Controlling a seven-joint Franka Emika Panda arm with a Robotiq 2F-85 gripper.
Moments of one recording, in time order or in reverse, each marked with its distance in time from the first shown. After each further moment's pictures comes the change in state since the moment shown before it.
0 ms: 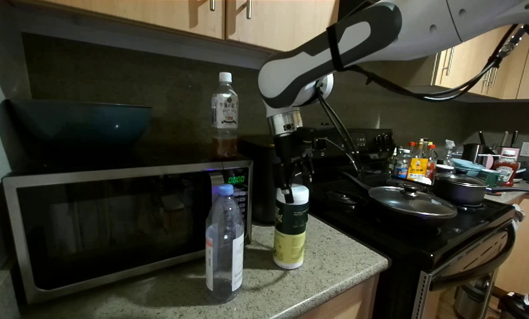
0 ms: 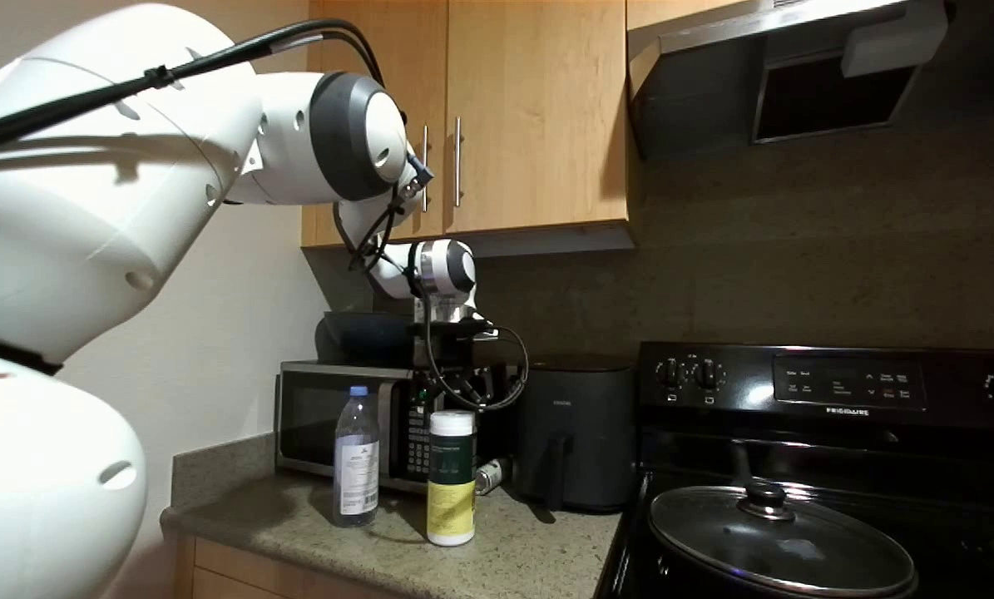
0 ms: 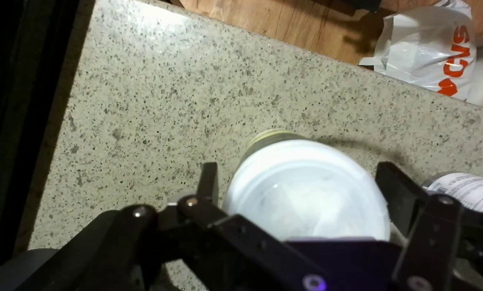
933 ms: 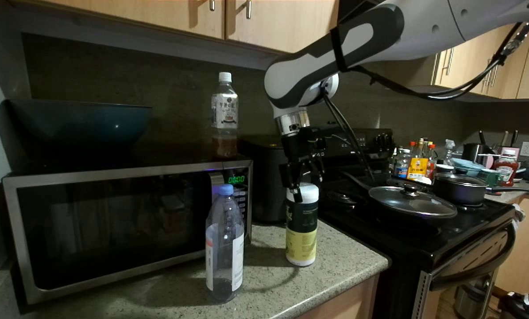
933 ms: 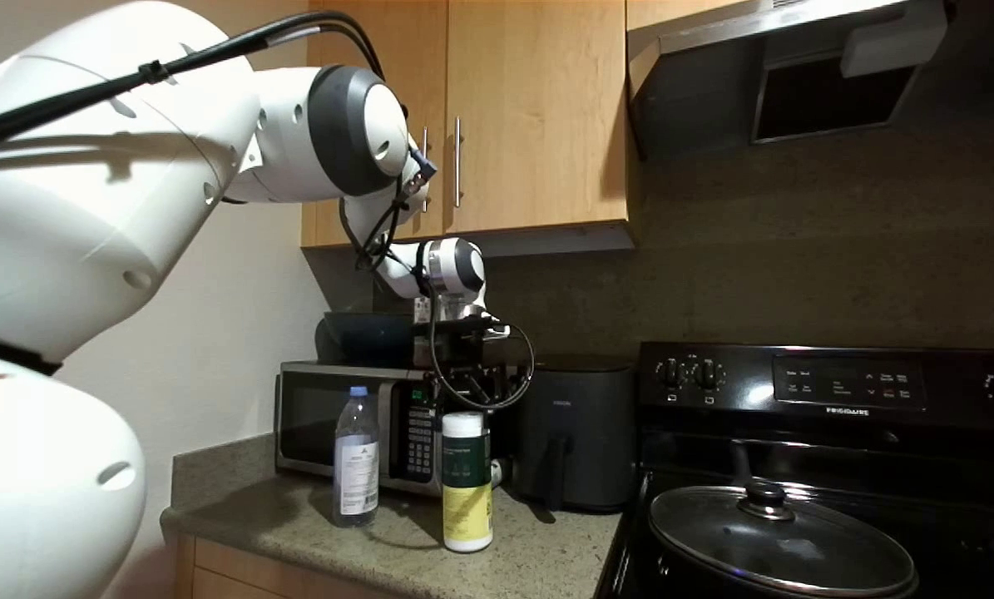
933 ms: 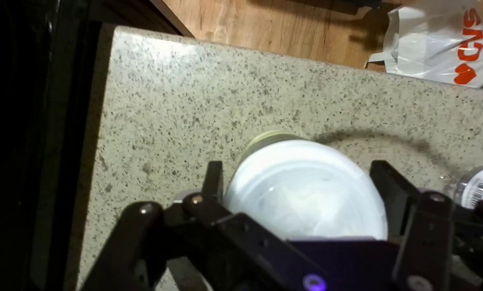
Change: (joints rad) arm -0.003 -0.013 -0.037 -0.016 0.000 -0.030 0.108
